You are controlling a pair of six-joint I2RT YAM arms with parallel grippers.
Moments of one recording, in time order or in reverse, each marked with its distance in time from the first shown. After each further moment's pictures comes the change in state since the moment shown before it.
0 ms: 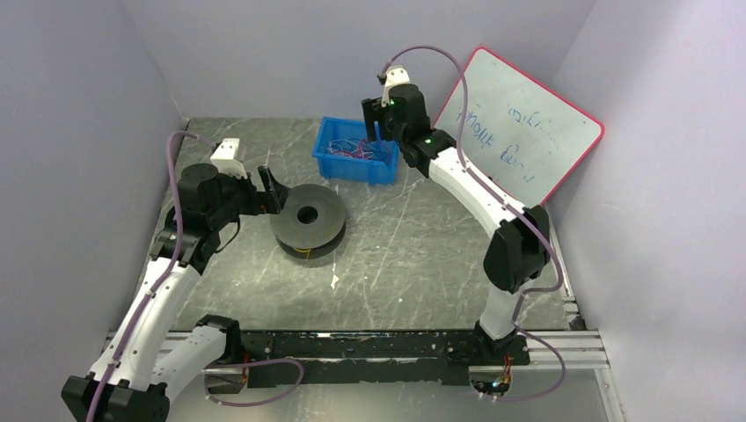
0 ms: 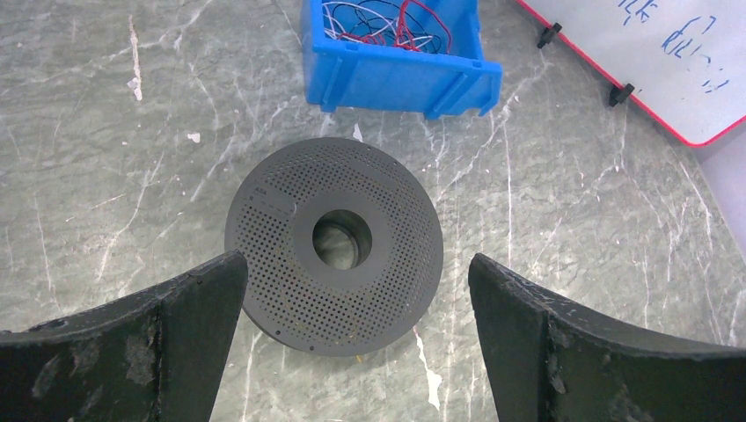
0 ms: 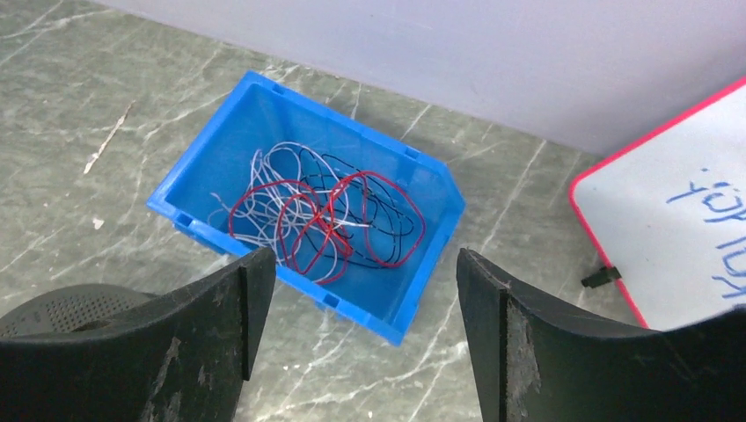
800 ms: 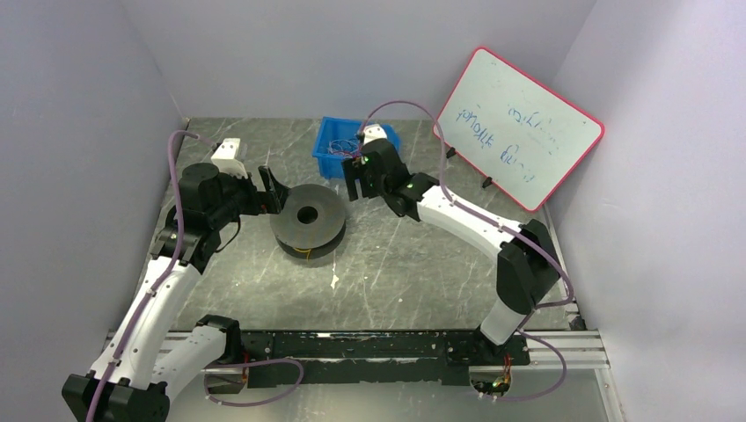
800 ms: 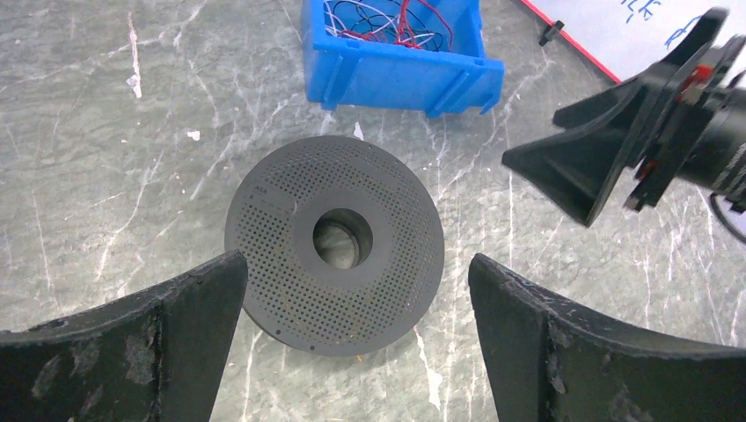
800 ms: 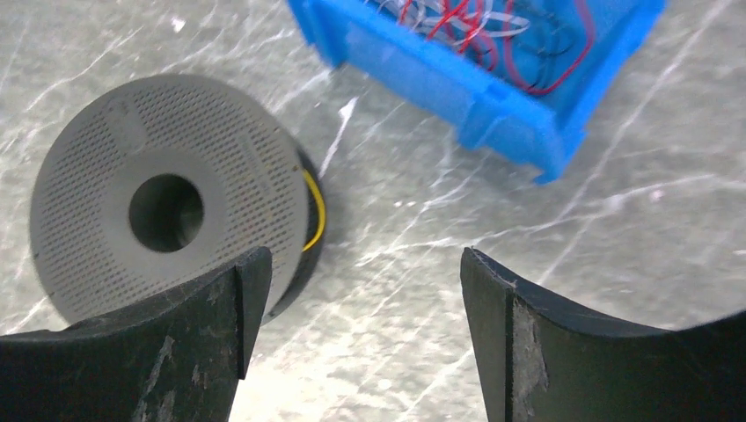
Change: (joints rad) left arm 0.000 0.006 0.000 0.000 0.000 0.000; right arm 0.195 -0.104 -0.352 -0.019 -0.029 0.226
